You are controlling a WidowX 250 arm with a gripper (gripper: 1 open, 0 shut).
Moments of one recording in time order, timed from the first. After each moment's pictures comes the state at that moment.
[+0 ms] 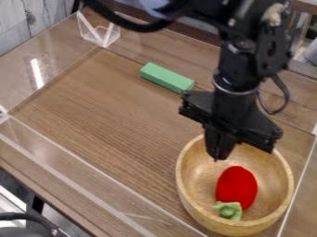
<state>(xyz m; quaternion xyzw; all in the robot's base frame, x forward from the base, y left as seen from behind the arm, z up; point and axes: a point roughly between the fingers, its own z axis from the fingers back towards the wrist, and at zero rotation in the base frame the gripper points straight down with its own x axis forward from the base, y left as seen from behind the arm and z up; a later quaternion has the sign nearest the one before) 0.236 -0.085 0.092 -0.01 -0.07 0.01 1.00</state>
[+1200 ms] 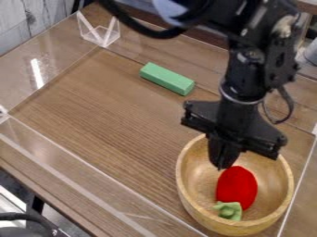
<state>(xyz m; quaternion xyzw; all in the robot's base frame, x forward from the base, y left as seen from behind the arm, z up) 0.230 -0.098 0.077 0.00 -0.05 0.04 1.00</state>
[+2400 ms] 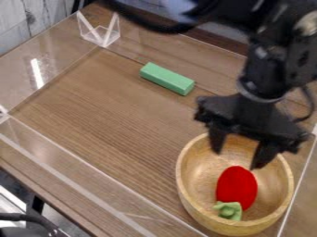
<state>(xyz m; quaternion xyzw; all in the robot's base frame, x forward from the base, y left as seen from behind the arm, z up) 0.236 -0.119 0.101 0.01 -0.08 0.06 0.99</state>
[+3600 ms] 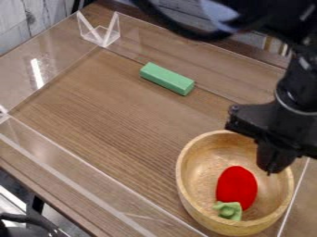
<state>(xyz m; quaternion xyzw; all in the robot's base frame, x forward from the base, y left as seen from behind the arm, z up) 0.236 -0.144 0.106 -0.02 -0.11 0.06 0.99</state>
